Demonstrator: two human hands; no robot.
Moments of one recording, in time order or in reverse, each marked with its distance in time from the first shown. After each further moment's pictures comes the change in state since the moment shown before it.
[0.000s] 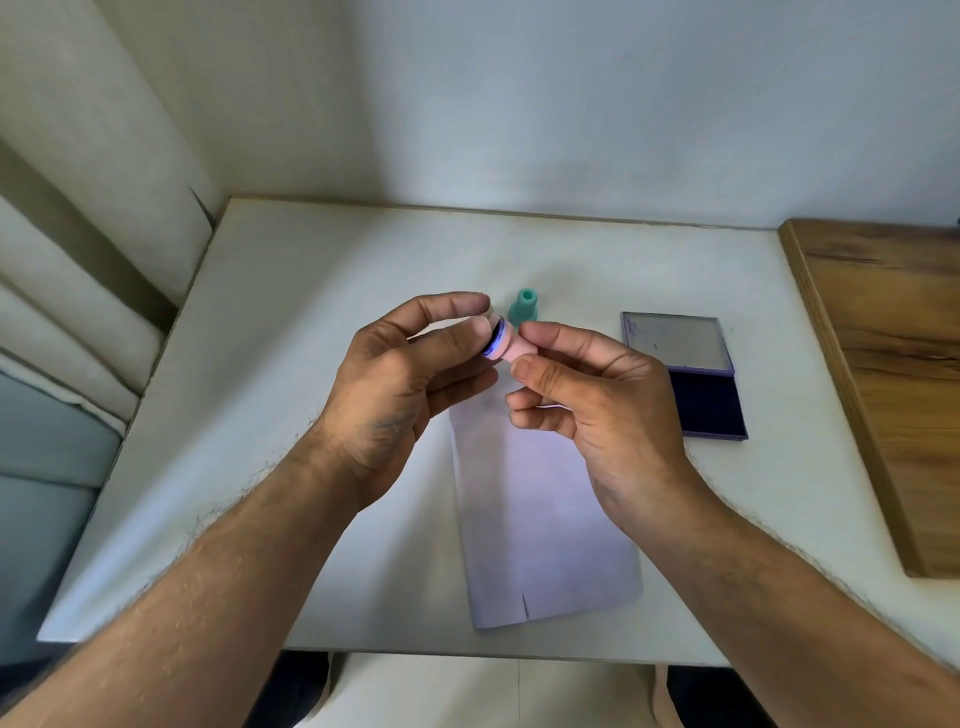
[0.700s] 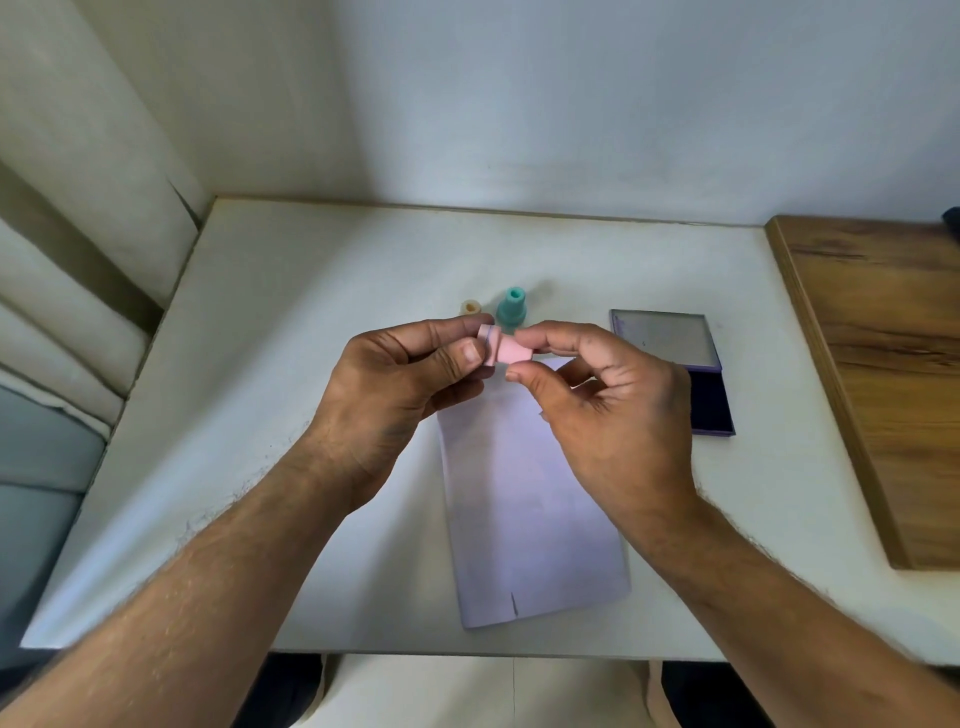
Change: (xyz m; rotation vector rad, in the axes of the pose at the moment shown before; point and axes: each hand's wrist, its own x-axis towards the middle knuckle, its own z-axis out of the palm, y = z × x) left_hand 0.003 -0.010 -0.003 0.140 -0.019 0.041; right_hand -0.002 0.007 -0.015 -0.732 0.142 -0.662
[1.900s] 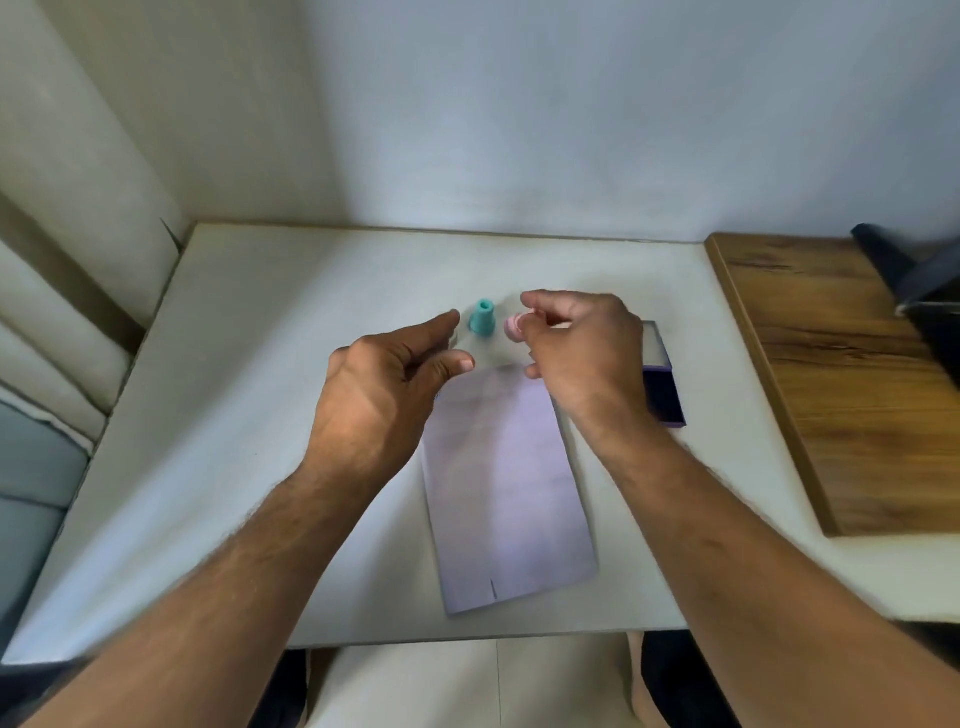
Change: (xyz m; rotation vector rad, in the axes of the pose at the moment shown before) left_hand -0.007 0.003 0.011 0.752 0.245 0.261; right_hand 0.043 0.015 0.003 -0.013 0.020 0.443
